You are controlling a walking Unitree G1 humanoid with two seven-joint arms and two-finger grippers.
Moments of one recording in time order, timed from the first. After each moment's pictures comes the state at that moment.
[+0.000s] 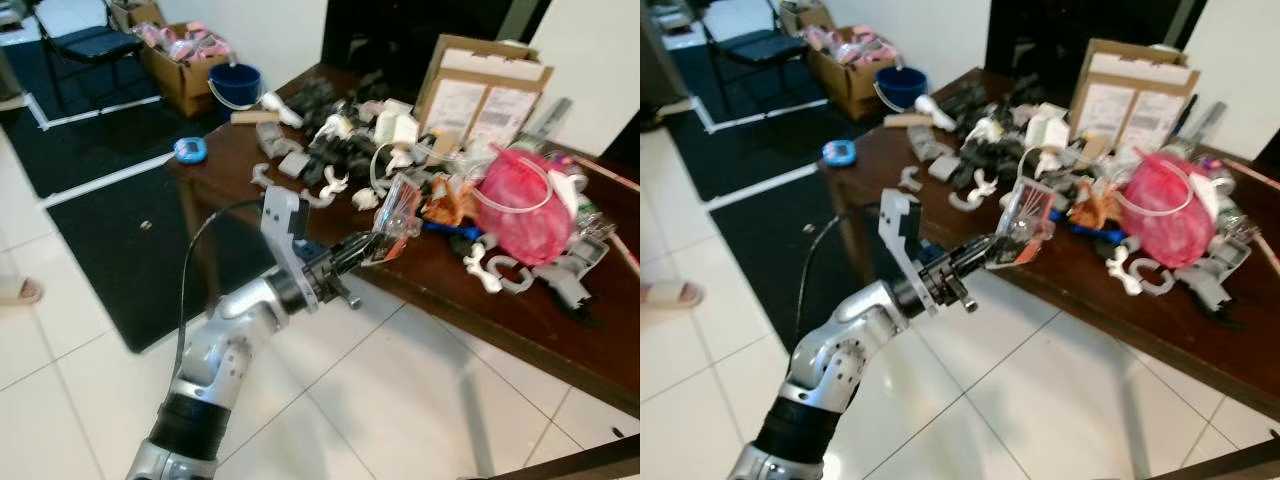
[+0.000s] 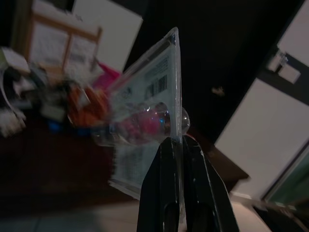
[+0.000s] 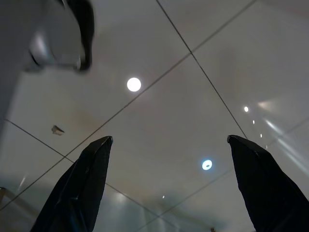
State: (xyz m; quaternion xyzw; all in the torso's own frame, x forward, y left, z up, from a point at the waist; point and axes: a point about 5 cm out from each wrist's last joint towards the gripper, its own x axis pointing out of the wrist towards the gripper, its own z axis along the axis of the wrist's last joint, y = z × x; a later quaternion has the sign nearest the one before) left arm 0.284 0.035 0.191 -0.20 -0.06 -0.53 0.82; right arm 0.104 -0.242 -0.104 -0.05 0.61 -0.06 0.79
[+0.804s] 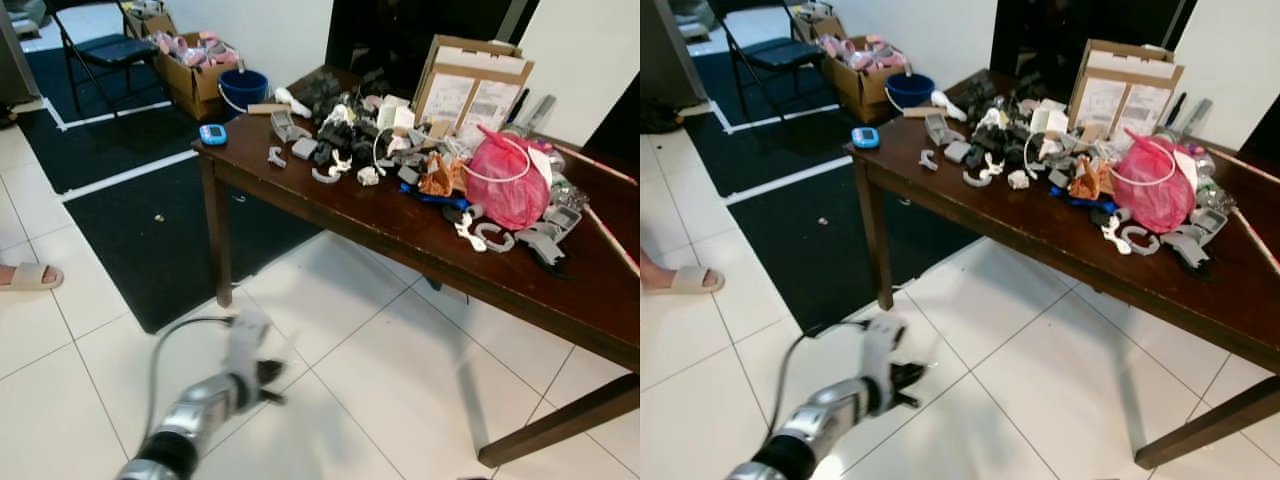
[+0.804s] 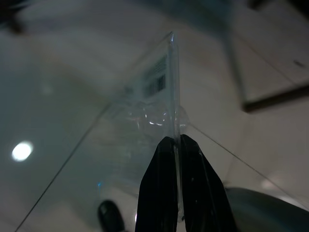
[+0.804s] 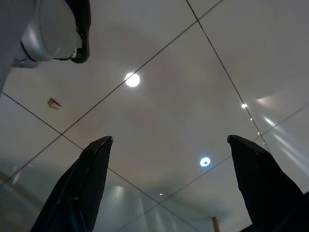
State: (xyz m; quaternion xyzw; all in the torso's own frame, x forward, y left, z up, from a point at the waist) left arm 0.274 0.148 -0.012 -0.07 0.32 -0.20 0.92; right arm 0.103 -0.243 -0.104 -0.06 0.61 -0.05 0.79
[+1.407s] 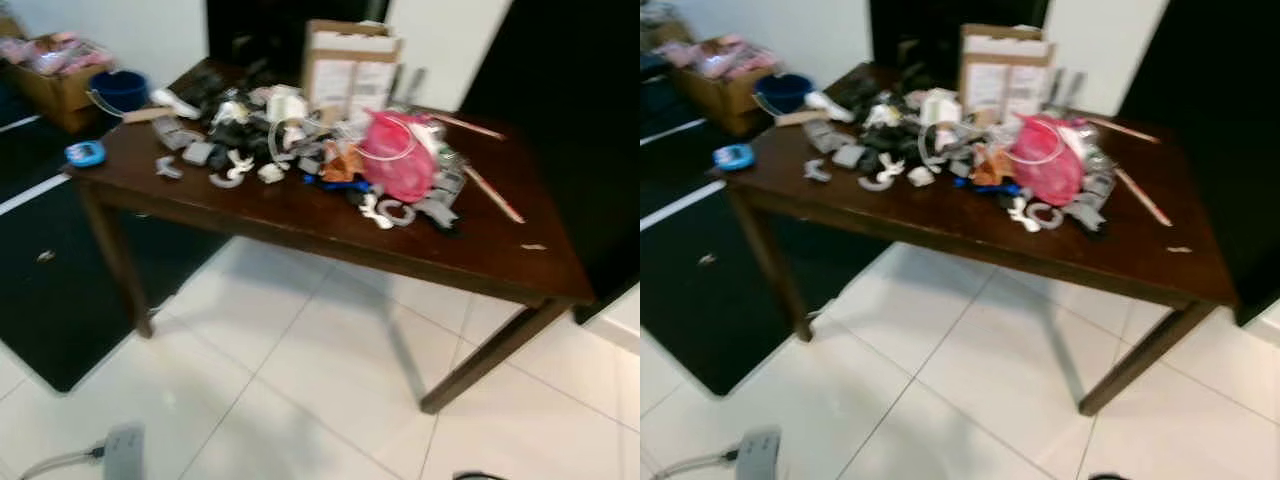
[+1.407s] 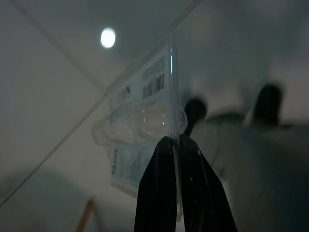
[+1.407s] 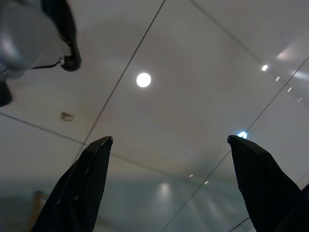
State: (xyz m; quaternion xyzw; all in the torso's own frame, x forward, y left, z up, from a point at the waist) left arm 0.113 0.248 -0.099 -0.06 0.53 0.16 0.83; right arm 0.105 -0.234 -0.106 -0.06 0.61 -0.03 0.79
